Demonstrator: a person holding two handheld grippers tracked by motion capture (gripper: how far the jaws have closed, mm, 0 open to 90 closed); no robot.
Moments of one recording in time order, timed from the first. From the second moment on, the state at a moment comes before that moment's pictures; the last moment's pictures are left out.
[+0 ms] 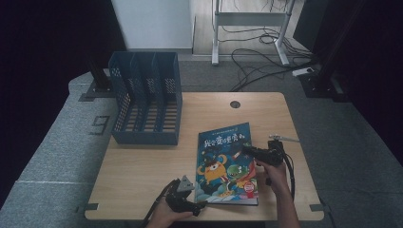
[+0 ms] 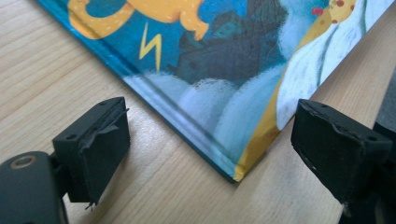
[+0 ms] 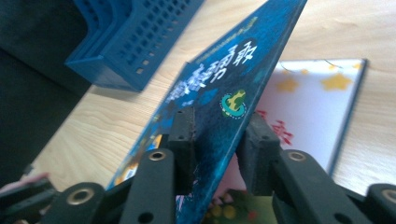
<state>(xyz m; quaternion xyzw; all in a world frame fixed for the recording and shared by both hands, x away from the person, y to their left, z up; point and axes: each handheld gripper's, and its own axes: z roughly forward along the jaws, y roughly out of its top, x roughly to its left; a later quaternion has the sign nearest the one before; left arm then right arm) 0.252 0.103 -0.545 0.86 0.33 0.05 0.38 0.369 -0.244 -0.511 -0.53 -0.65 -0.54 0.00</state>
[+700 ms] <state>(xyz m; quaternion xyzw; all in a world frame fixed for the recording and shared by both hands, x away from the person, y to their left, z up) 0.249 0.097 -0.545 0.87 0.32 0.06 0.37 0.350 -0.227 -0.483 -0.50 -0.66 -0.57 -0.06</state>
